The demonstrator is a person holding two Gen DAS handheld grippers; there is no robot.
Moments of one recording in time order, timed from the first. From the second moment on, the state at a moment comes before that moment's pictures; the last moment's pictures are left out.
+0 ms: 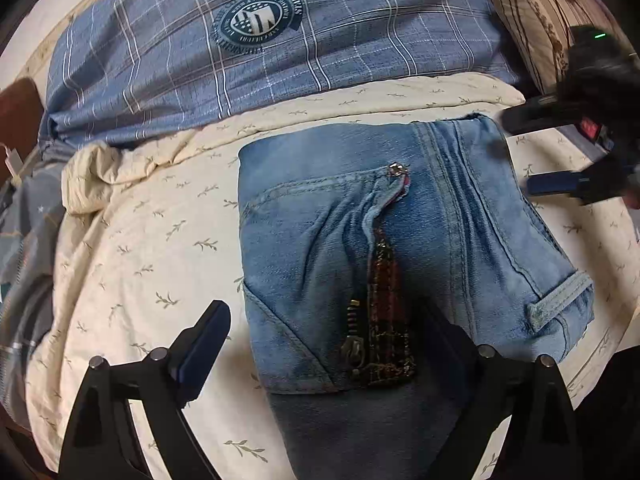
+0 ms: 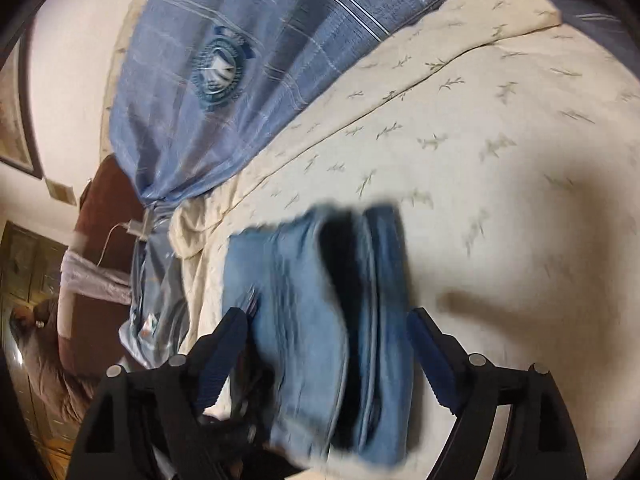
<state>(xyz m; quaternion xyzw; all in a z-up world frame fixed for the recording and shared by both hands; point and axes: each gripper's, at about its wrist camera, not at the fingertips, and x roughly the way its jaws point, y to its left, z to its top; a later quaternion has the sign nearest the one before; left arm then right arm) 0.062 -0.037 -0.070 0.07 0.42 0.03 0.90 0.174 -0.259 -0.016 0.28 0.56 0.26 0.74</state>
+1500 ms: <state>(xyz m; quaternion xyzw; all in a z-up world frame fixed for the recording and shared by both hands) 0.018 0.001 -0.058 -0.03 0.44 0.03 0.90 0.098 -0.212 -0.025 0.29 0.57 0.31 0.70</state>
